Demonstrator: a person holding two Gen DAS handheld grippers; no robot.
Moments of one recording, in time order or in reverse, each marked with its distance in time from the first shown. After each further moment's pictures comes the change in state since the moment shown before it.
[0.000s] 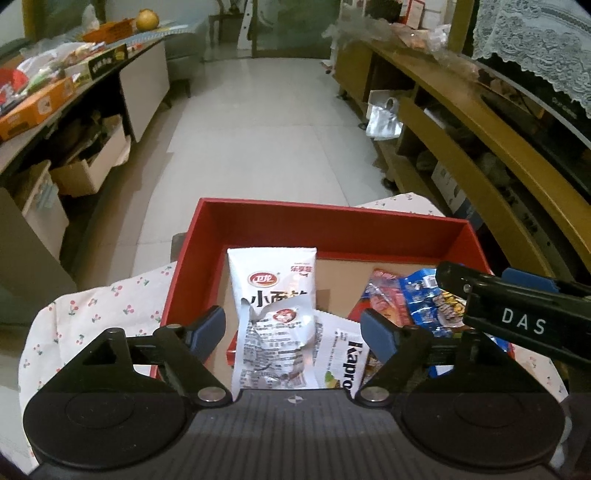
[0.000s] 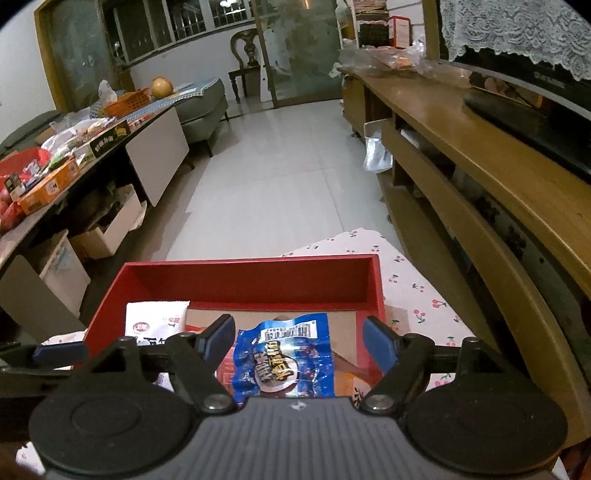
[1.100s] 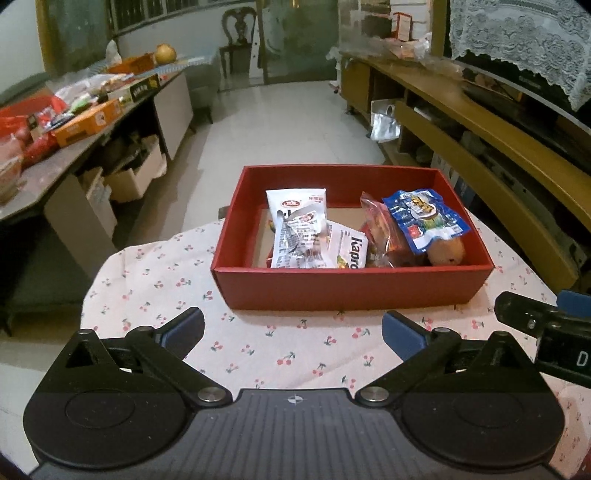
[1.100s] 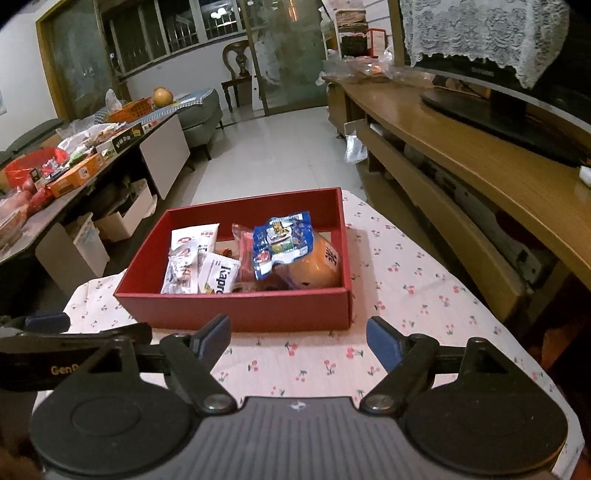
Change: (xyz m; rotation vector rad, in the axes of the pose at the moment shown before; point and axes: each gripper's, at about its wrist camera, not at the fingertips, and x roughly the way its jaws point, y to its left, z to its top) left arm -0.092 -0.004 -0.103 0.061 -0.098 0.089; right arm -0.139 0.000 -0.108 0.024 -0.033 -0.024
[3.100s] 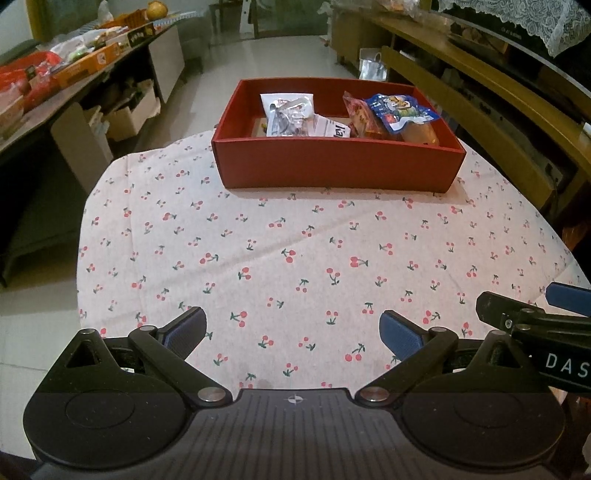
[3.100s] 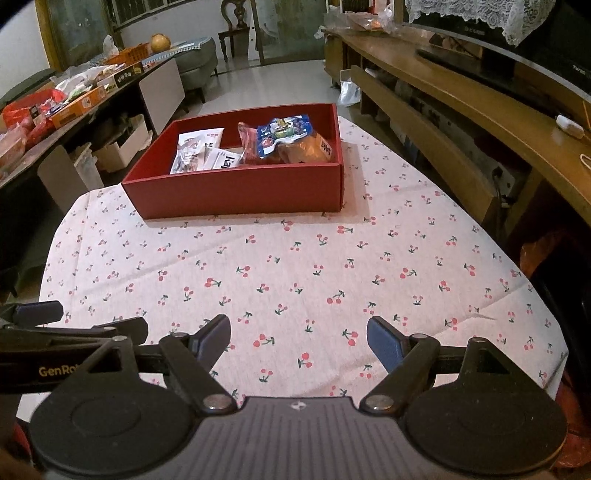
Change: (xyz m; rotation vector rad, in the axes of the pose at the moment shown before) left arm -0.031 0.001 -0.082 0.002 0.157 -0.037; right arm -0.034 0.014 -0.078 -0.051 0.166 -0.055
